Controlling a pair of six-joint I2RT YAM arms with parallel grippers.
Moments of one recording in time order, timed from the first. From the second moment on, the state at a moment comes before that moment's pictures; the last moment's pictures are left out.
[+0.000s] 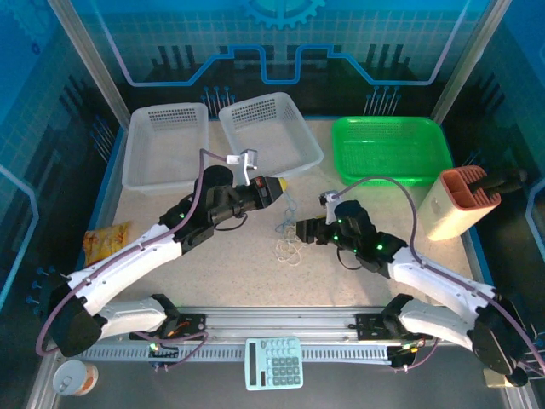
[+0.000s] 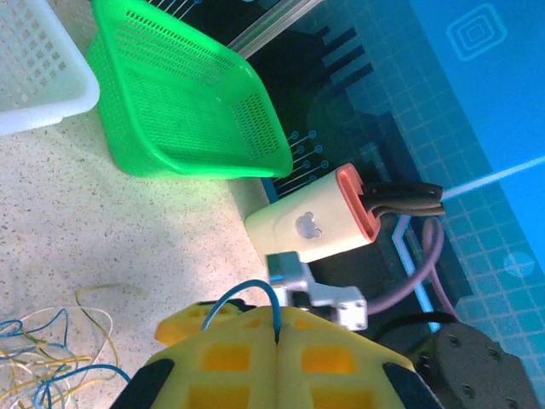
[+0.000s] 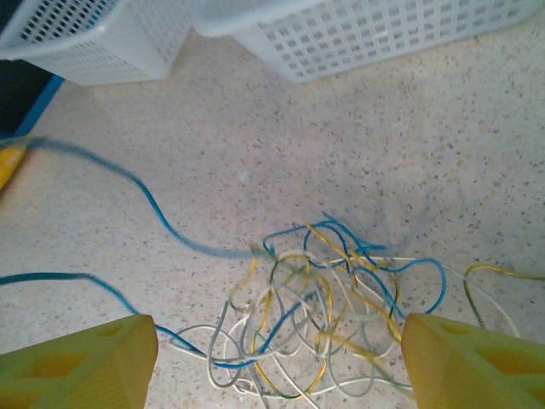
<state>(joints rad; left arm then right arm) -0.71 1.17 0.98 -0.03 0.19 -0.92 0.69 1.01 0.59 -0.13 -0.04 0.49</state>
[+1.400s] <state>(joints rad) -0.71 1.13 0.89 0.07 0.13 -1.01 0.75 1.29 0.71 0.08 -0.06 0.50</state>
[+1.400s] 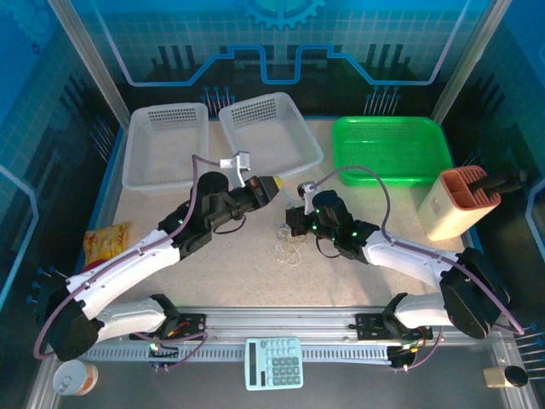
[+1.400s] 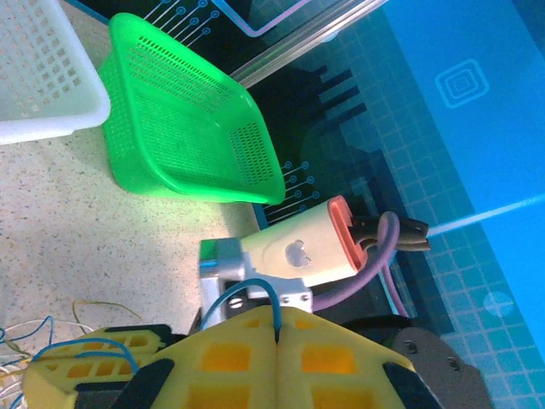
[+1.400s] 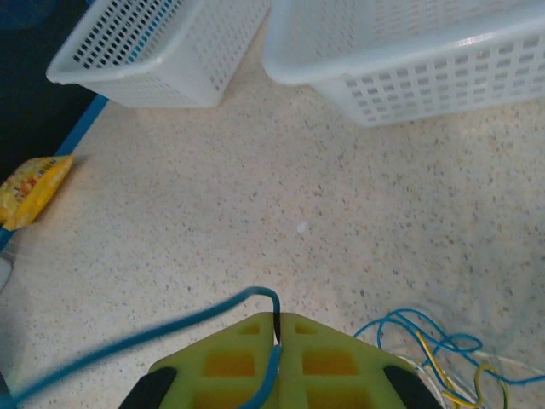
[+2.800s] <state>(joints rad) -0.68 0.77 0.42 0.01 -0.09 -0.76 0.70 1.10 0.82 -0.13 -0.08 0.46</state>
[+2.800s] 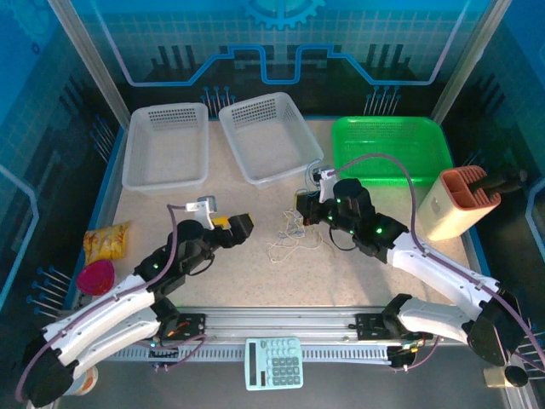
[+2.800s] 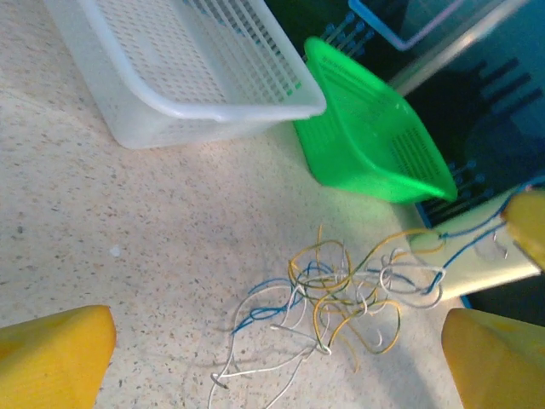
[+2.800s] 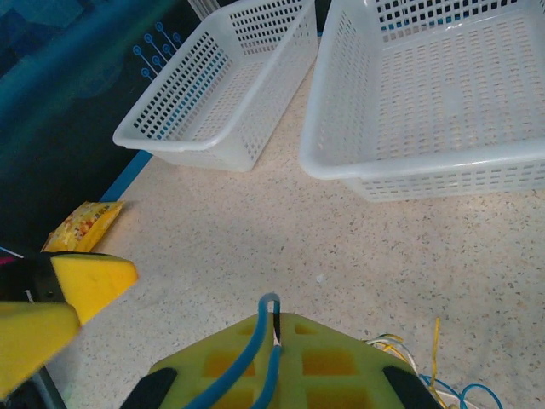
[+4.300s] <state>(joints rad) -0.69 1.62 0.61 0.48 0.33 -0.55 0.63 1.04 1.02 -0.12 -0.23 0.55</state>
